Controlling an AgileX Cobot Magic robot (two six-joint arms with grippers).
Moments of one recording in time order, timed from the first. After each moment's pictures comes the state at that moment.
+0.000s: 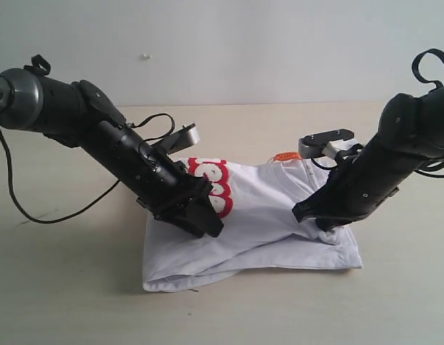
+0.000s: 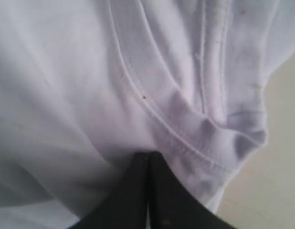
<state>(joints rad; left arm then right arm) -0.43 2.16 -1.38 -0.93 1.02 0.78 0.11 1.94 -1.01 0.34 0.48 -0.40</state>
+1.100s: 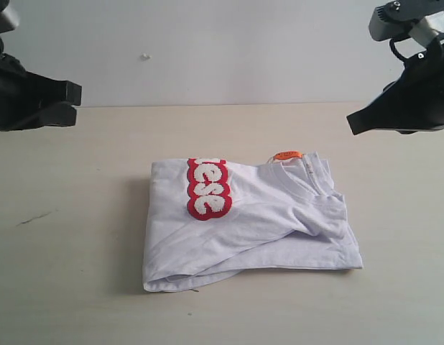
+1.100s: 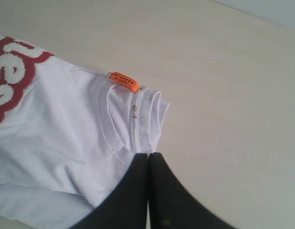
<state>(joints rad) -0.23 1.44 -0.98 -0.58 0.47 0.41 0.11 1.36 -0.93 0.08 0.50 -0.21</state>
